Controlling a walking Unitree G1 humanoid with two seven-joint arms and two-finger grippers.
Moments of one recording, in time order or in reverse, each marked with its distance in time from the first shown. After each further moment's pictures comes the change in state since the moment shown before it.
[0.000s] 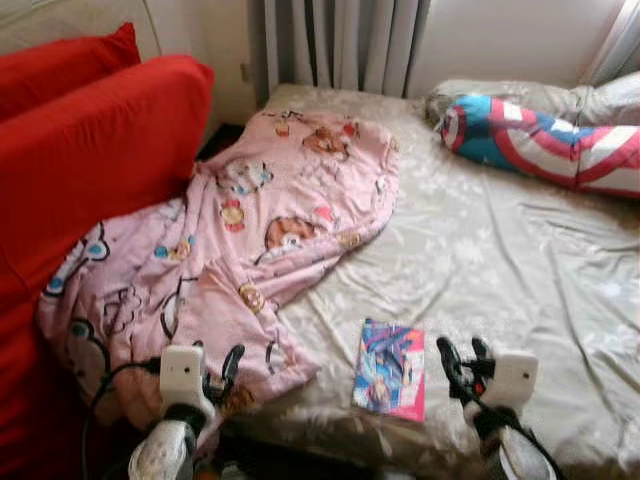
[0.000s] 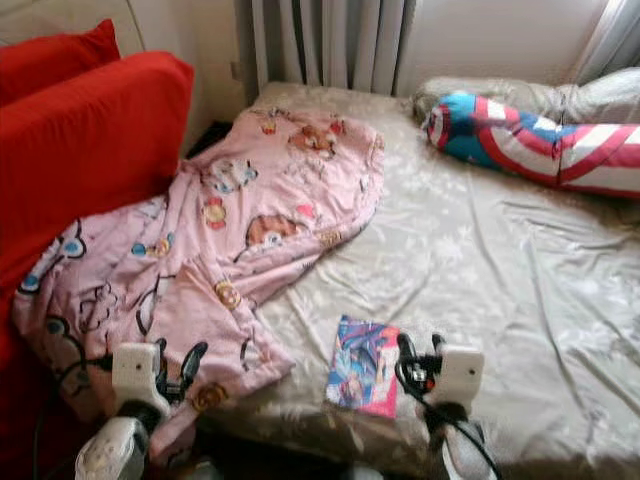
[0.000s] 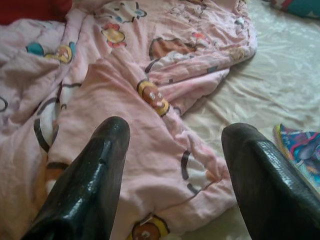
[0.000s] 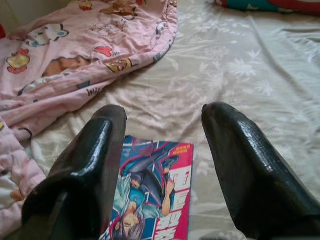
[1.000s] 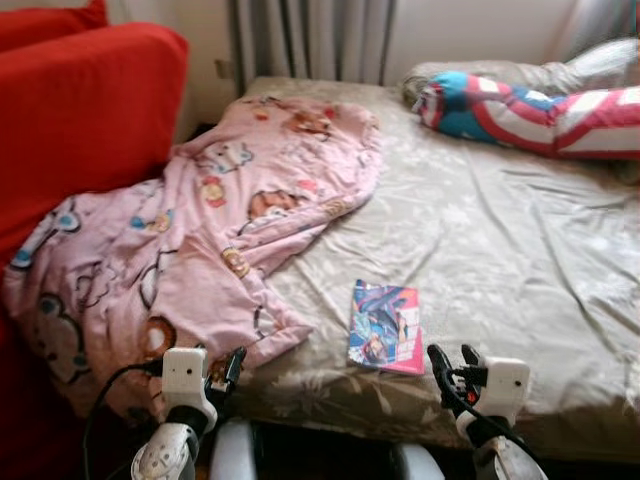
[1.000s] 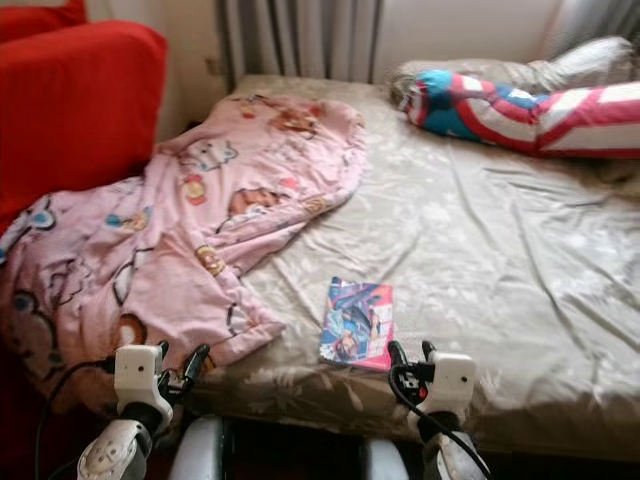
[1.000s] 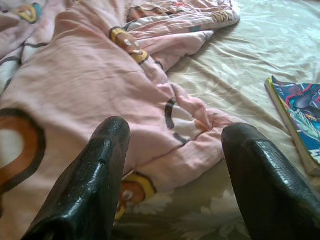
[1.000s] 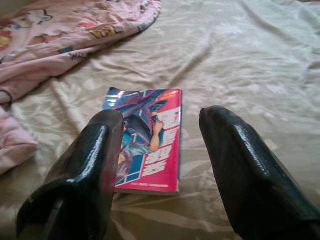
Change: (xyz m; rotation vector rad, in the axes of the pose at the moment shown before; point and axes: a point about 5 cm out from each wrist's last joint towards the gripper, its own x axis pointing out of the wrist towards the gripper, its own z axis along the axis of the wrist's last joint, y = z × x) left arm -0.001 -0.003 -0.001 -0.007 0.012 -0.004; right arm -0.007 0.006 -0.009 0.028 0.025 0.034
